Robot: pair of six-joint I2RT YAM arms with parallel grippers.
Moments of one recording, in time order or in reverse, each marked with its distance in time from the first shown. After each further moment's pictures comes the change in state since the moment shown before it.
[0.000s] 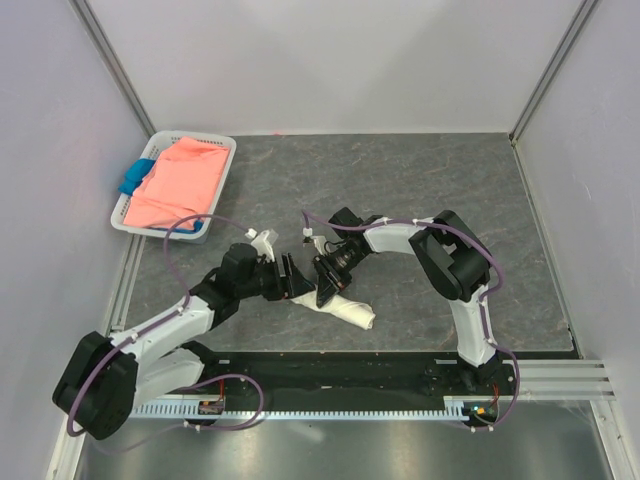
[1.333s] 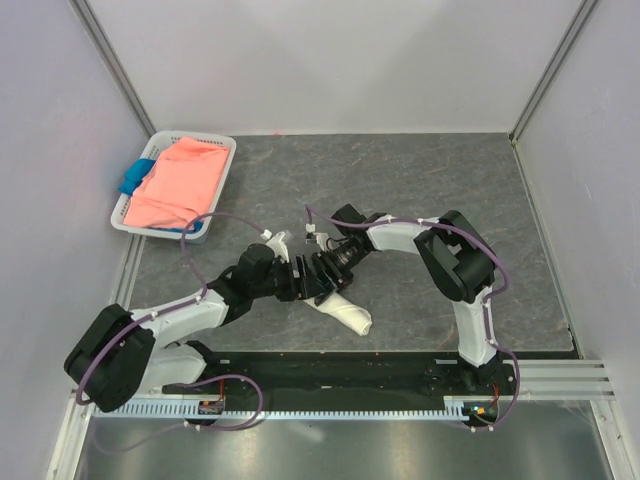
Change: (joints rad) left arm -0.100 0.147 0.026 0.110 -0.069 -0.053; right arm -0.007 -0.019 0.001 -0.014 -0.016 0.051
